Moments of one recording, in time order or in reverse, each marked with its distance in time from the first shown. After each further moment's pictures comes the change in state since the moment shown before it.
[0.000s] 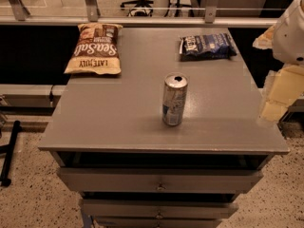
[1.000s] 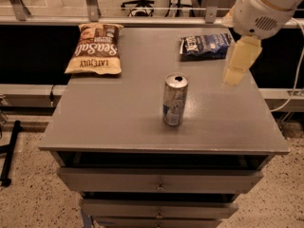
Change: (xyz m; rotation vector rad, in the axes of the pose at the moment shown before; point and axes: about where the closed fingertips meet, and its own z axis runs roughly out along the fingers) arm -0.059 -0.074 0.028 0.033 -0.070 -0.064
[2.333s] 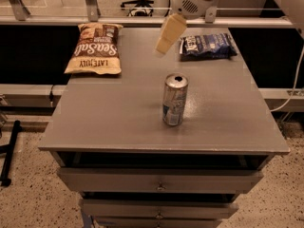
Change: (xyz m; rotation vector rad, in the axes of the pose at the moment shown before) arm -0.133 -0.095 0.055 0.114 -0.274 0.078
